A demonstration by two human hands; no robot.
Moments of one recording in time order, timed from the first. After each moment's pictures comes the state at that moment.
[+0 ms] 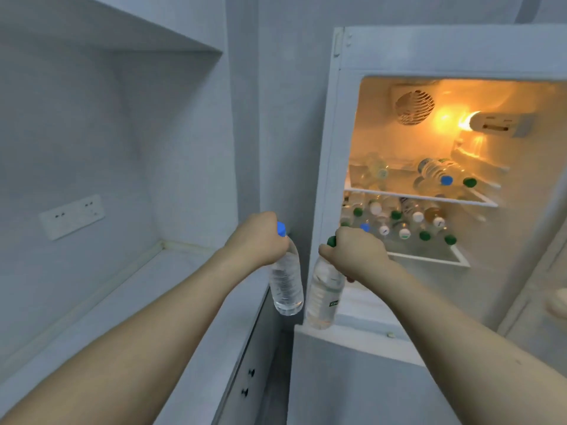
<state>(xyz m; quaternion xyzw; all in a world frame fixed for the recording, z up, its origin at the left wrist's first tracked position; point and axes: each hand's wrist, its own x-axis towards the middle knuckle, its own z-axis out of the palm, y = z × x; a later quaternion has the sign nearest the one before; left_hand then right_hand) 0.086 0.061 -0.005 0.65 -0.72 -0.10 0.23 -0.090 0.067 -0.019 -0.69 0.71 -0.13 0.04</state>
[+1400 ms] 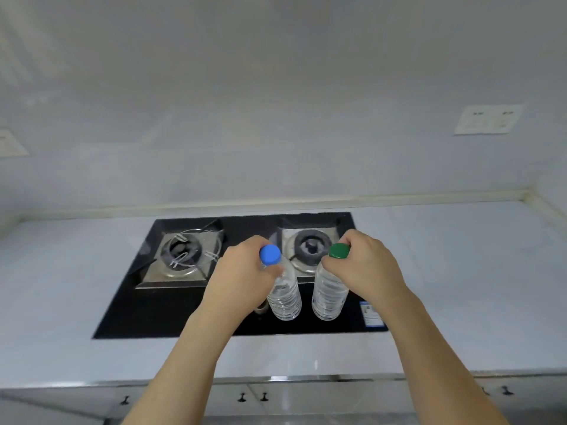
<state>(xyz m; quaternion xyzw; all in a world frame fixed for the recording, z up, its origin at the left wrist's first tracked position) 0.281 0.467 -0.125 0.93 -0.12 -0.04 0.34 0.245 0.270 -0.140 -0.93 0.17 -0.07 0.33</state>
